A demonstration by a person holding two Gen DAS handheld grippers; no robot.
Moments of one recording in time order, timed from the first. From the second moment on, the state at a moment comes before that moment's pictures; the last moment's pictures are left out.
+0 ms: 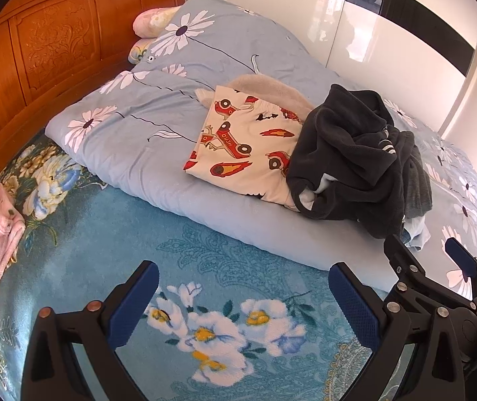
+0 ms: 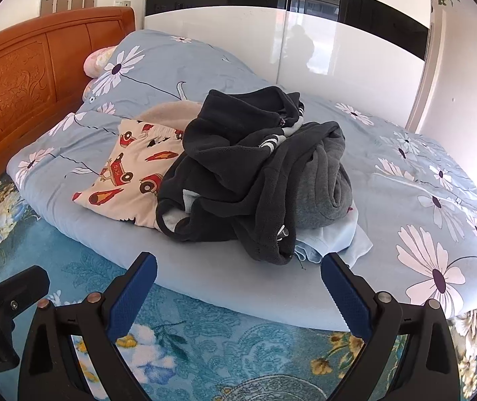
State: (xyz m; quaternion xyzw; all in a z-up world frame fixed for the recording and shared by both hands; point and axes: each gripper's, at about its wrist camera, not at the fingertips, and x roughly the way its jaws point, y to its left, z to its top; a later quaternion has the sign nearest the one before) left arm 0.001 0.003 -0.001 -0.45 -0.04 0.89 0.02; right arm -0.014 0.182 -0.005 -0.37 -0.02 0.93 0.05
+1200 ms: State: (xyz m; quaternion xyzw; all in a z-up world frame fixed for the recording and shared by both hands) left arm 0.017 -0.018 -0.007 -0.42 -0.02 0.91 0.00; right arm 0.000 0.155 -0.012 -0.39 -0.01 0.92 0.01
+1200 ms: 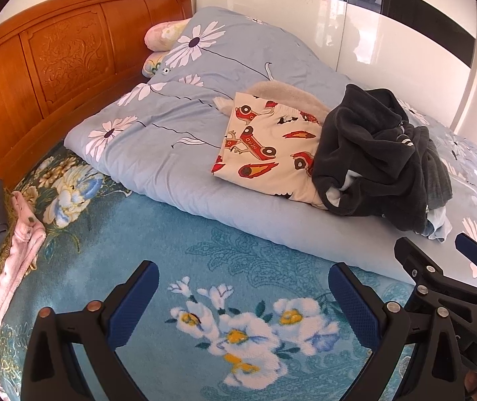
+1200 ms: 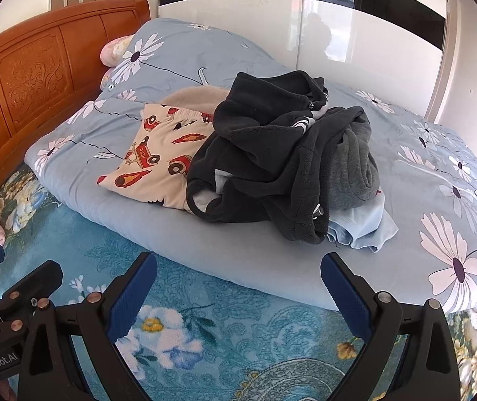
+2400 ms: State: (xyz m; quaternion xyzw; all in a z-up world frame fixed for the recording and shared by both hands) left arm 0.067 -0.062 0.002 -0.39 -0.07 0.92 0.02; right arm -0.025 0.175 0.000 -0.40 0.00 0.92 -0.02
